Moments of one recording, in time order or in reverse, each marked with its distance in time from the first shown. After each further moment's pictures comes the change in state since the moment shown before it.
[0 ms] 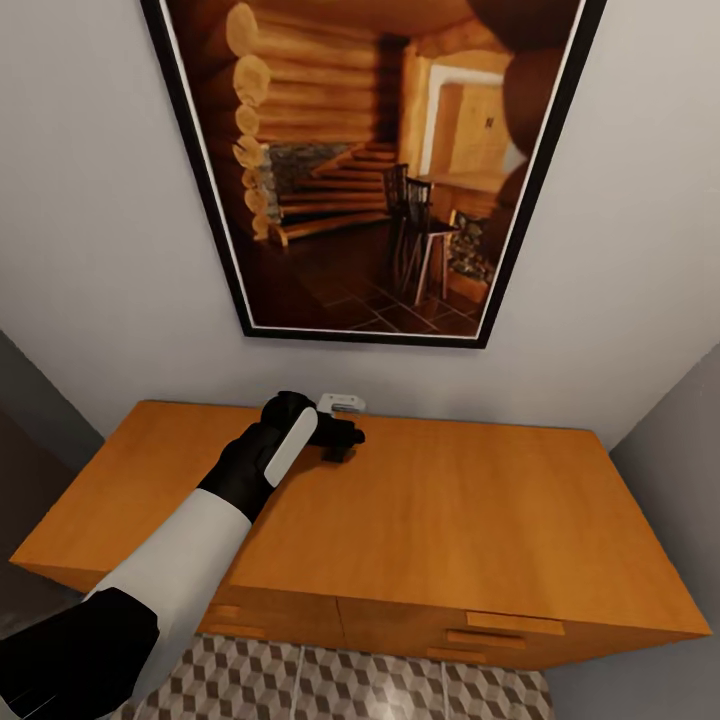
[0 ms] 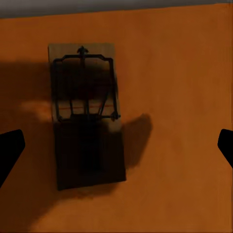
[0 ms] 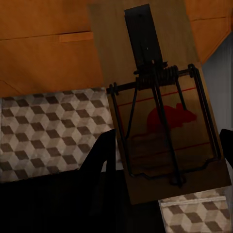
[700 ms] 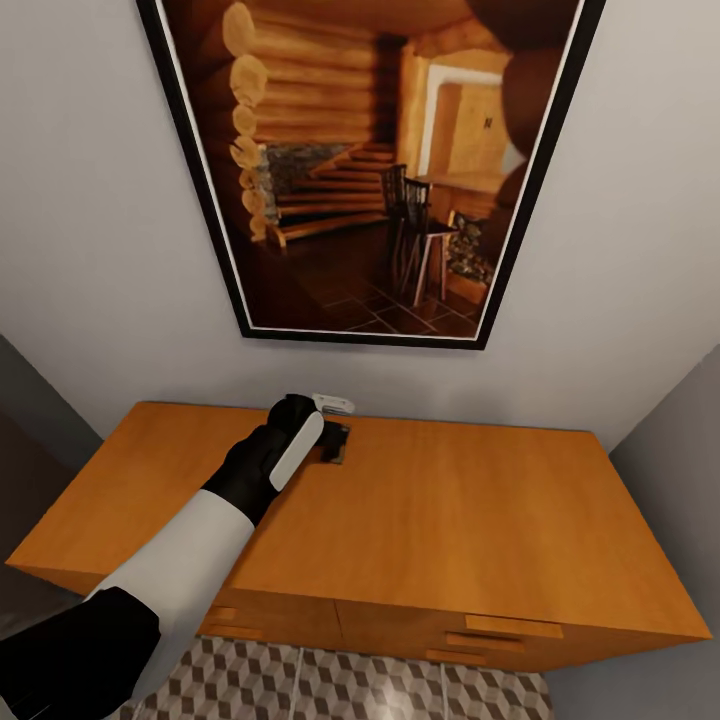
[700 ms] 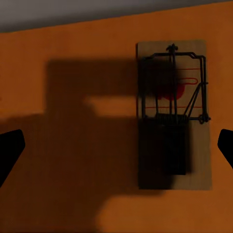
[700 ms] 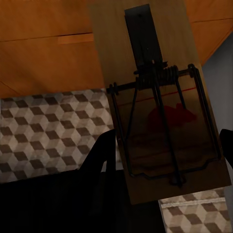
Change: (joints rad) left arm 0.000 -0.003 -0.046 0.006 -0.003 0.002 0.258; right arm 0.000 0.000 0.000 0.000 0.000 0.000 0.000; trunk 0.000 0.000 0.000
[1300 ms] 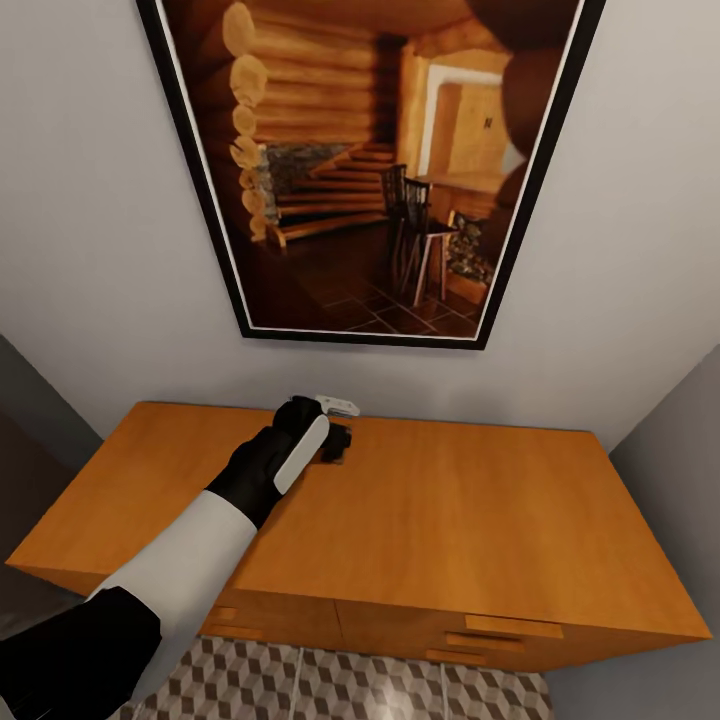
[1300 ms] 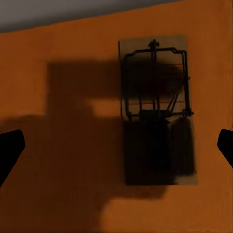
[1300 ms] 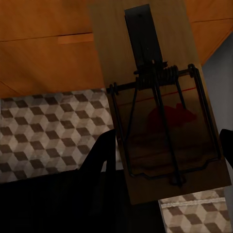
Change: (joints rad) left arm 0.000 -0.003 -0.041 -0.002 0.012 0.003 0.000; right arm 0.000 0.000 0.000 0.000 0.000 0.000 0.000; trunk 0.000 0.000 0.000
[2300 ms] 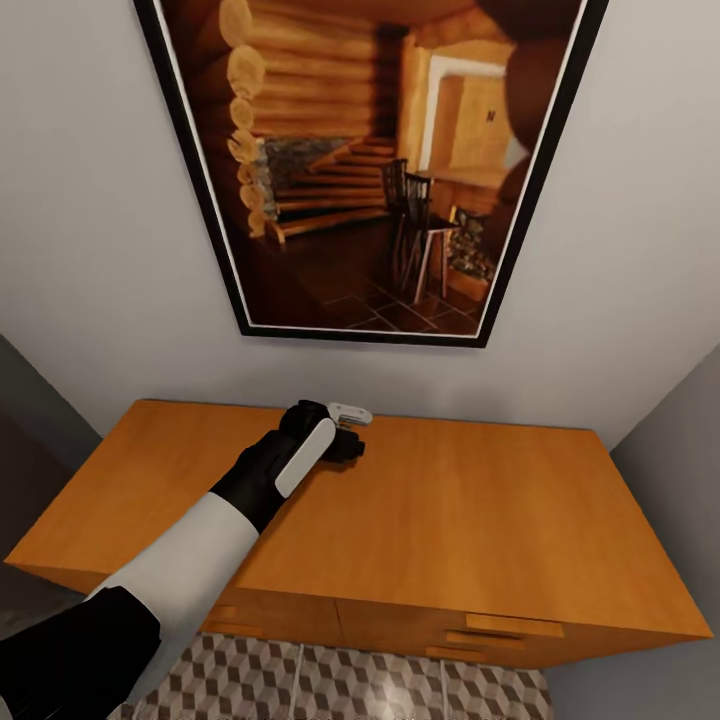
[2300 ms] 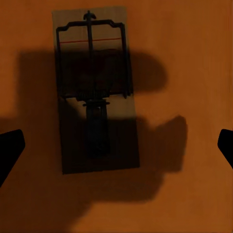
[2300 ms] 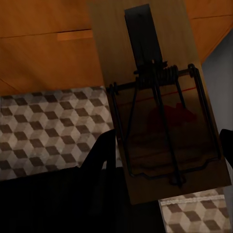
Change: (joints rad) left arm 0.000 0.004 -0.066 0.000 0.148 -0.004 -0.002; right arm 0.000 0.000 0.000 0.000 0.000 0.000 0.000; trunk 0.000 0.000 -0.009
